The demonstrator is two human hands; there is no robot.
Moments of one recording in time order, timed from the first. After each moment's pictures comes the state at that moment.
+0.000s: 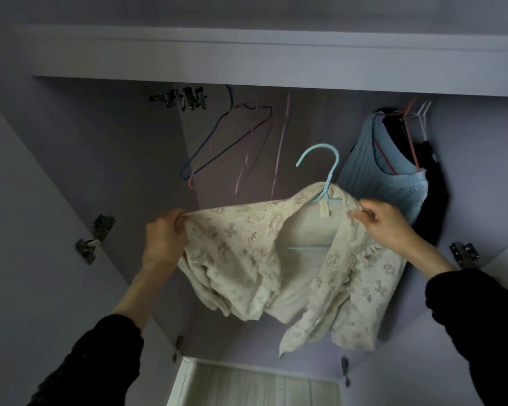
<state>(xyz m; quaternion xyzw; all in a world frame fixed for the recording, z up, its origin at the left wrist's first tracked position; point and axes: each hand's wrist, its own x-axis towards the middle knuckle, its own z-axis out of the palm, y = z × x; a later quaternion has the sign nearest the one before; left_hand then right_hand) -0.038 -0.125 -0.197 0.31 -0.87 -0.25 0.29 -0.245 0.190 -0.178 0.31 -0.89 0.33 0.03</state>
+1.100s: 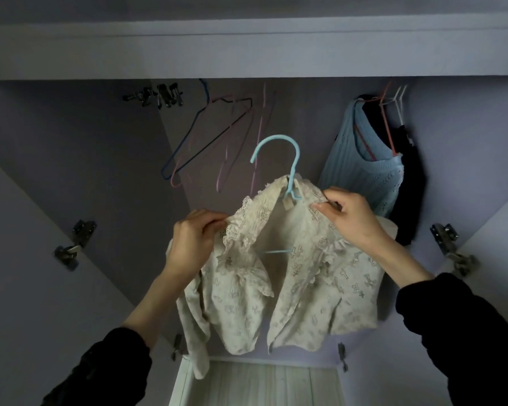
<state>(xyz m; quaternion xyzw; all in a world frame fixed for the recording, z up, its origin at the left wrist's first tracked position) -0.057 -0.058 -0.188 0.09 -0.88 -0.32 0.33 -0.201 0.176 -0.164 0.36 -0.82 0.45 0.03</state>
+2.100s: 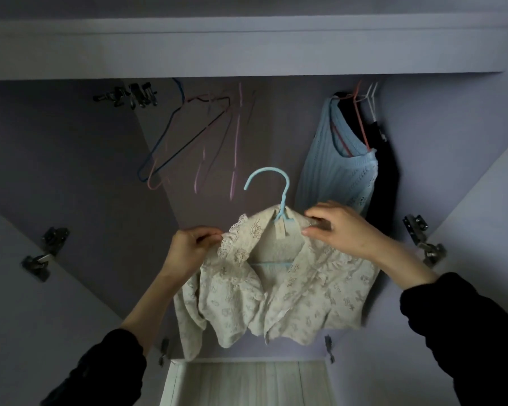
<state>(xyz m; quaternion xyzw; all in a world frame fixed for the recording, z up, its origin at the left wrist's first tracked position) -0.070 -0.045 -0.211 0.15 -0.84 -0.49 0.18 -0.197 0.212 -0.166 0.41 -0.87 0.27 -0.04</state>
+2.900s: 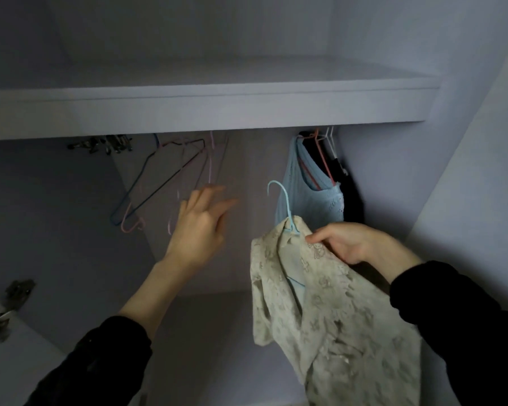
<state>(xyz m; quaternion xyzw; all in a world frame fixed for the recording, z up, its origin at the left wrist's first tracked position) -0.136 -0.010 -0.131 -0.06 -0.93 -0.10 0.35 -0.240 0.243 -0.133 -0.02 -0.71 0.53 -0.46</state>
